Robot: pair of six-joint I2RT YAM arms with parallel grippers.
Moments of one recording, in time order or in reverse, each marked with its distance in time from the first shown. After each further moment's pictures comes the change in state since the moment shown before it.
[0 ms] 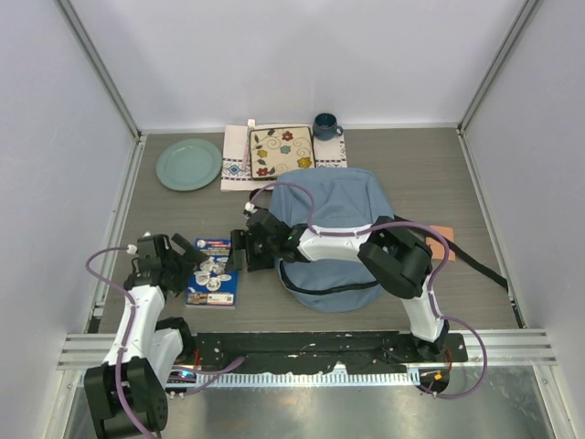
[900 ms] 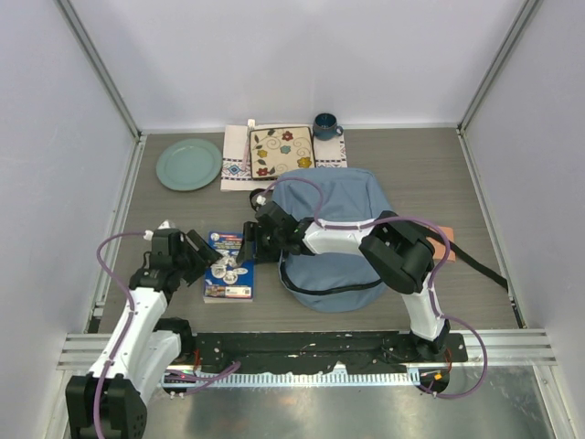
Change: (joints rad) left arm -0.257 -0.030 0.064 -0.026 -0.035 -0.021; right arm -0.059 0.007 -0.013 -0.016 0.015 0.014
